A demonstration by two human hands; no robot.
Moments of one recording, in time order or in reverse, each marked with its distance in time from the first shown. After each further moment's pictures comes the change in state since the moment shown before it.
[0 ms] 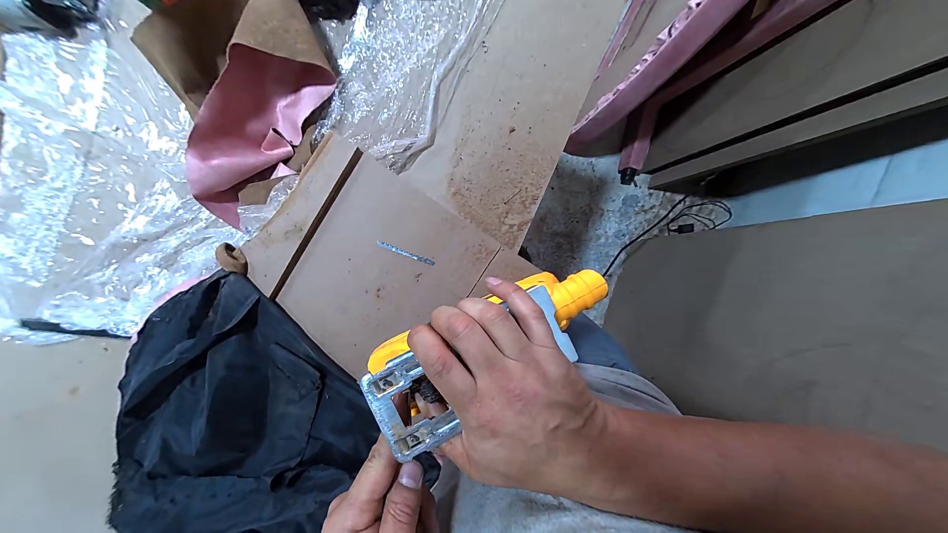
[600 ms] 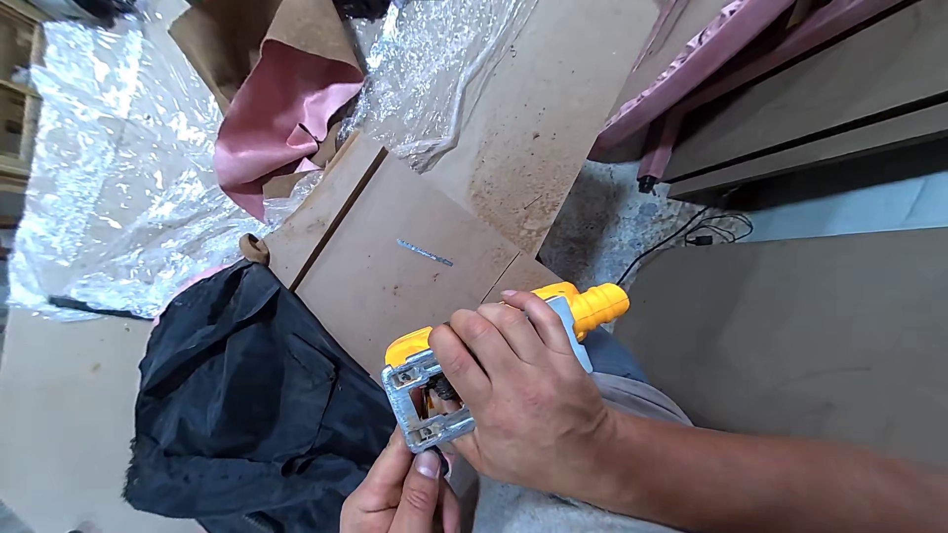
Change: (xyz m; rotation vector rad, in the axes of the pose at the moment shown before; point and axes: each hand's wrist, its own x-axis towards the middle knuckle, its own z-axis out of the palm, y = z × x) left_hand 0.000 0.015 0.013 -0.312 0.133 -0.181; right_hand 0.004 -0.002 0.003 -0.014 0.023 -0.007
